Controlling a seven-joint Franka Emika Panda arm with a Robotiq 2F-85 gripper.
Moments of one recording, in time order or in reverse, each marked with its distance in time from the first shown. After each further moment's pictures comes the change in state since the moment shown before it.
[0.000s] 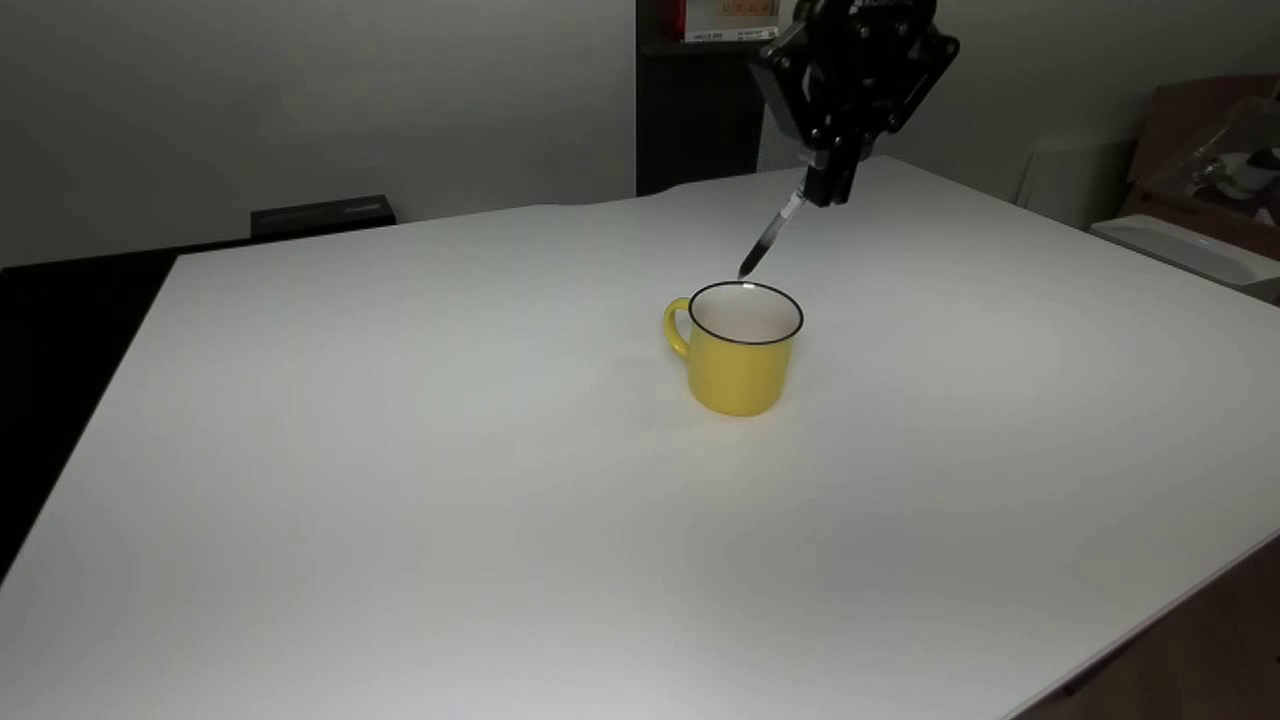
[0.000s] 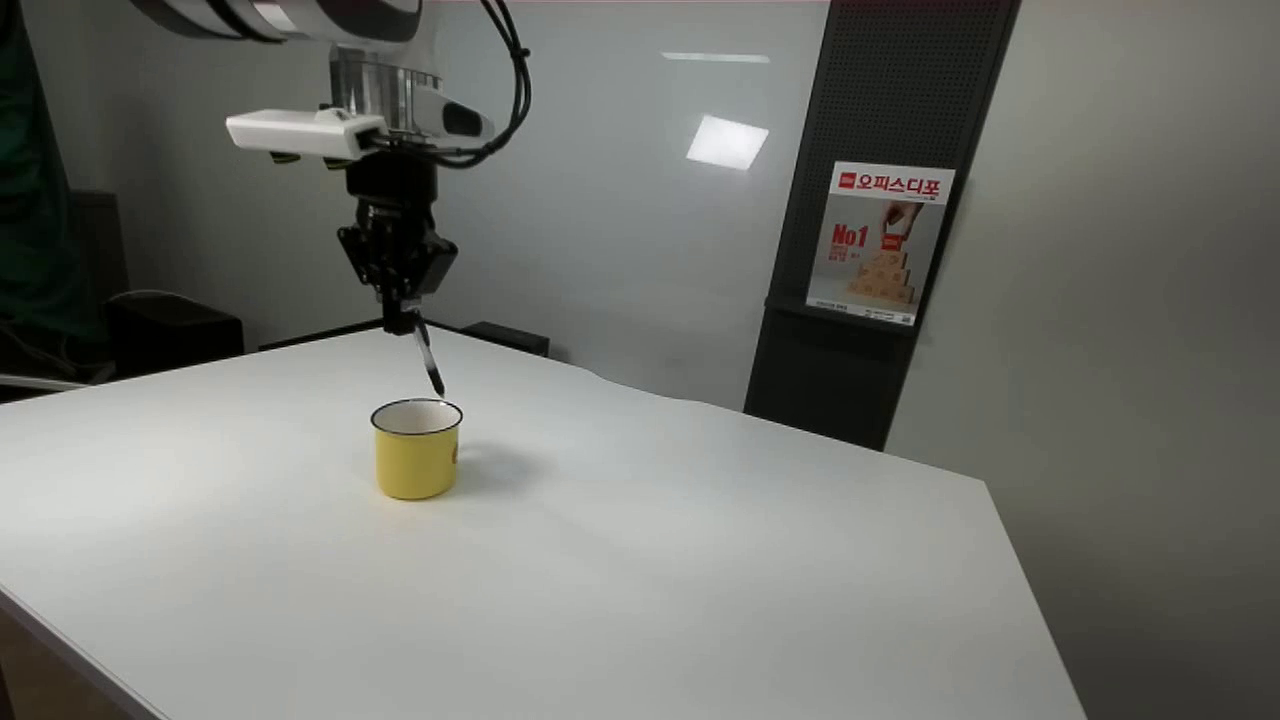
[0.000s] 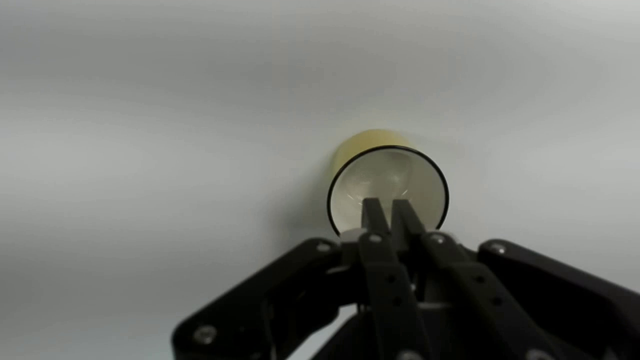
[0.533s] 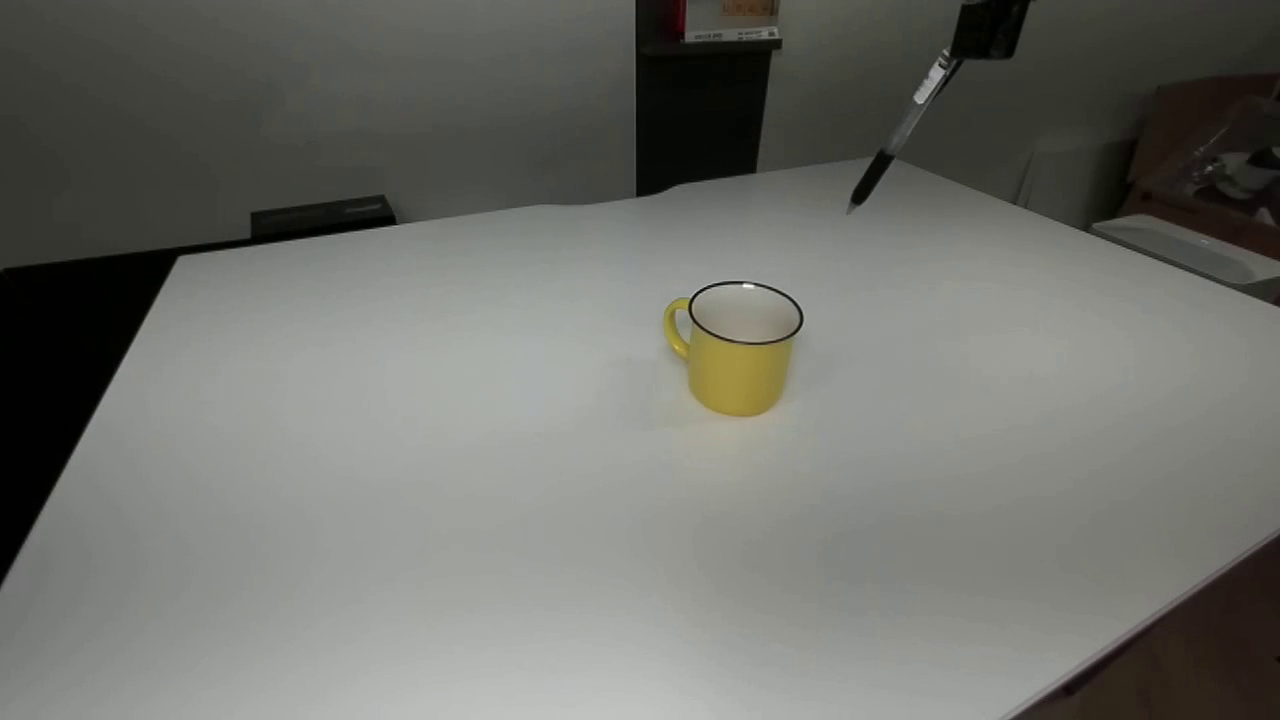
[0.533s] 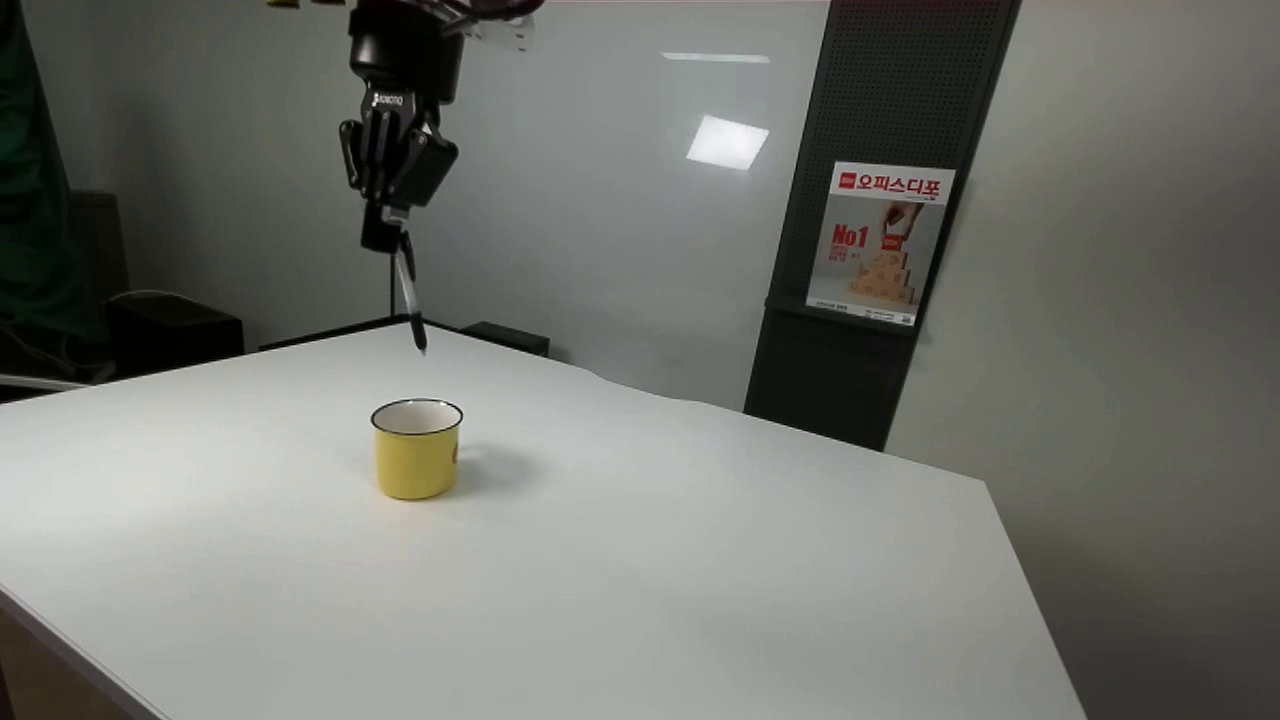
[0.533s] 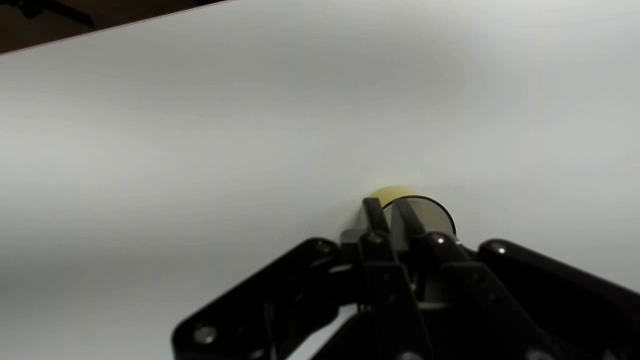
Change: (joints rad) arm -0.078 -0.210 -0.026 0.033 0.158 -0.397 -0.012
